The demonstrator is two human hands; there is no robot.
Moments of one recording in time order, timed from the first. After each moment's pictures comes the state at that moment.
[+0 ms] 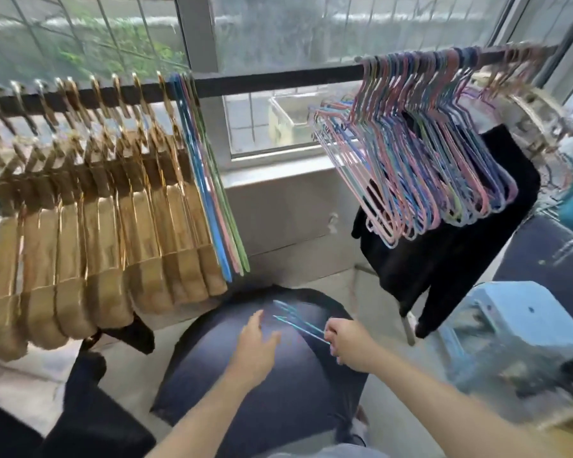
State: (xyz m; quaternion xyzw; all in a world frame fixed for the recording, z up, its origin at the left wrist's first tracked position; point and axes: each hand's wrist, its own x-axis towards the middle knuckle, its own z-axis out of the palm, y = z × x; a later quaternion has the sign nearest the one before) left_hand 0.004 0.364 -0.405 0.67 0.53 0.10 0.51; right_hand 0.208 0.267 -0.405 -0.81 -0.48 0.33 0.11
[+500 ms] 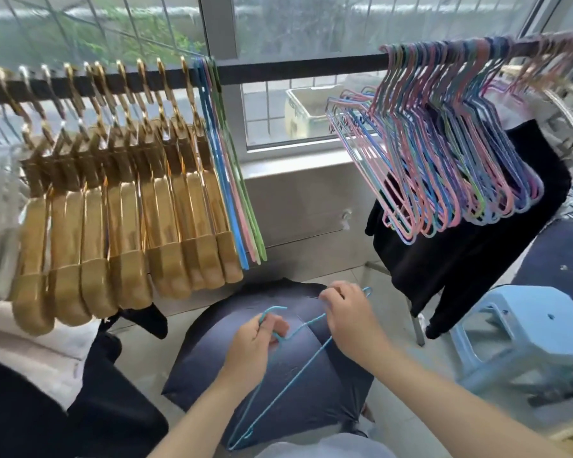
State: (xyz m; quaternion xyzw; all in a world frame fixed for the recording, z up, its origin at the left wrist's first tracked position) left_hand -0.026 0.343 -0.384 0.61 0.48 0.23 0.59; right_hand 0.185 0.278 -0.404 -0.76 -0.60 0.00 0.23
